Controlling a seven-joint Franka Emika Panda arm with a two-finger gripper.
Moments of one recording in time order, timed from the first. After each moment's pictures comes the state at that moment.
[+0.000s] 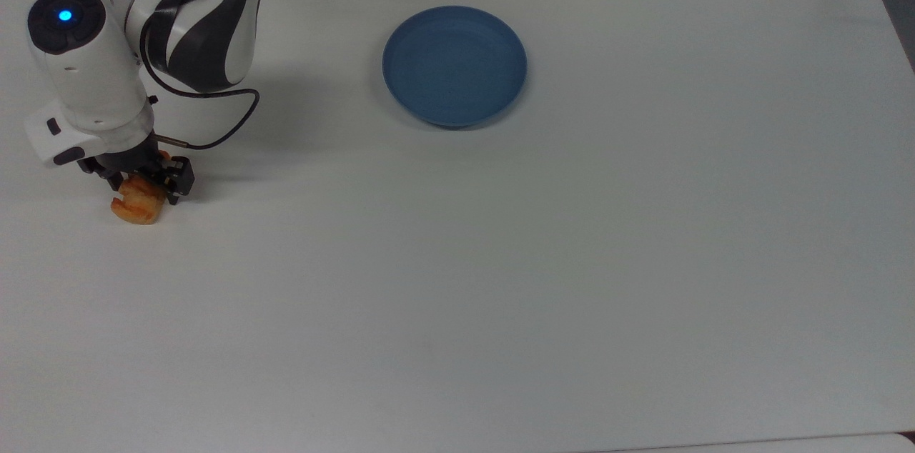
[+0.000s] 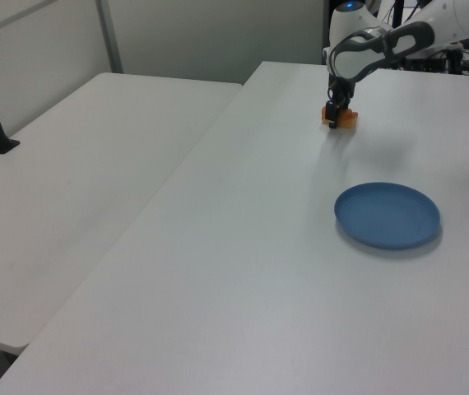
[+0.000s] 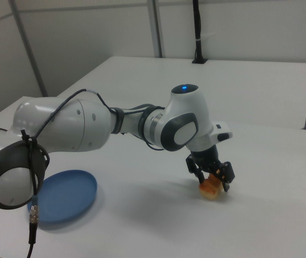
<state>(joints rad) -0.20 0.75 -0.18 -1.34 -0.04 2.21 -0.21</state>
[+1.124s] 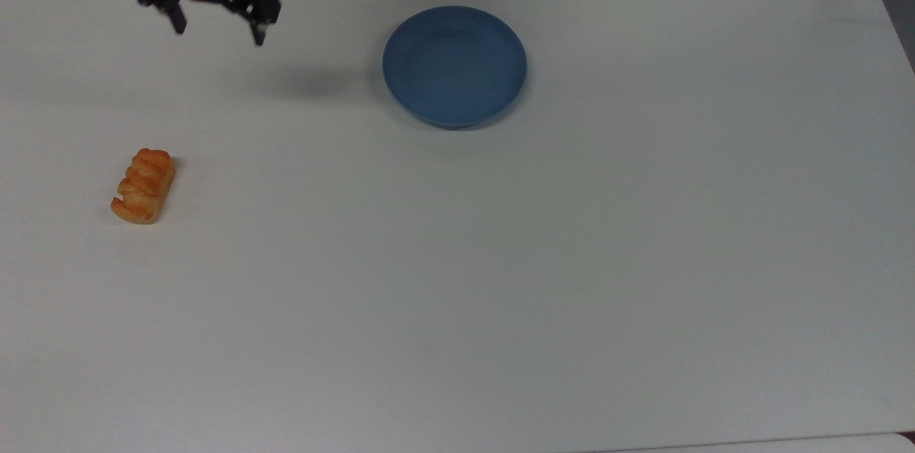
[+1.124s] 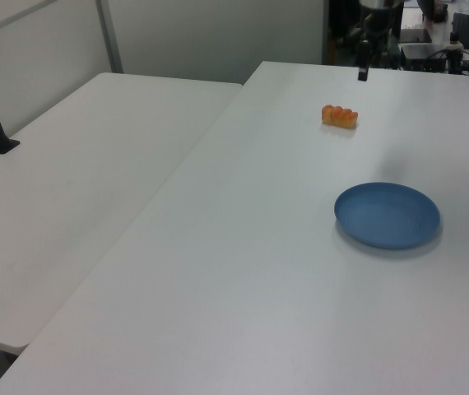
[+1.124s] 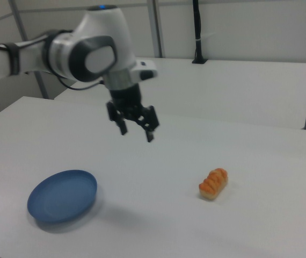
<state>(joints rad) -0.11 0.10 -0.08 -1.71 -0.05 1.87 -0.13</state>
